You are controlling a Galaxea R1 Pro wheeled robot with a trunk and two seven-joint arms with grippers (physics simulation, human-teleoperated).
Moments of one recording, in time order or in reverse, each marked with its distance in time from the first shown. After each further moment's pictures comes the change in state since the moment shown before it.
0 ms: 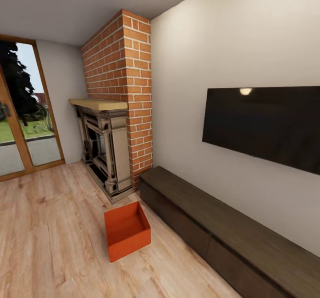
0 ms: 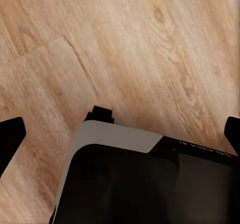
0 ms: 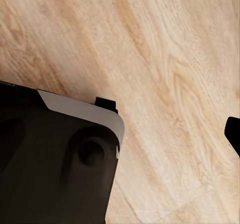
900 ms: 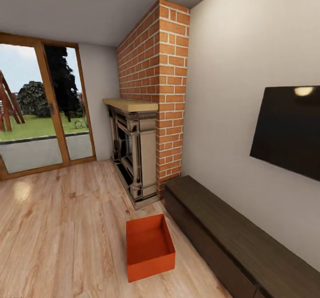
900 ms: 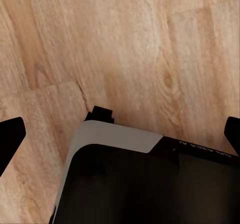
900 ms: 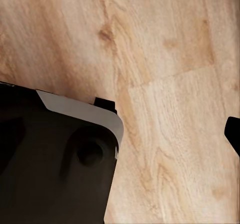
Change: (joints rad) left arm 0.000 0.000 0.000 0.000 0.001 0.000 0.000; right arm 0.000 -0.002 0.001 0.000 0.001 -0.002 0.000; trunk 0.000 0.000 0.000
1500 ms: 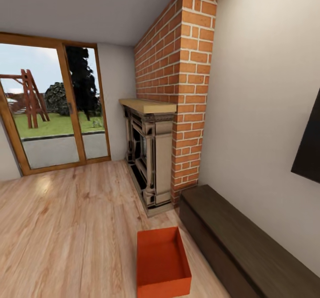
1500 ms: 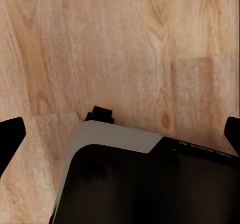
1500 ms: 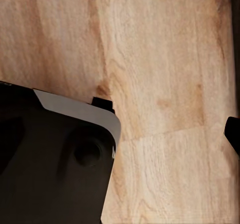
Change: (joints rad) left arm 0.000 0.000 0.000 0.000 0.000 -0.001 0.000; right arm 0.000 -0.005 0.001 0.000 0.003 0.000 -0.001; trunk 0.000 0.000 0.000
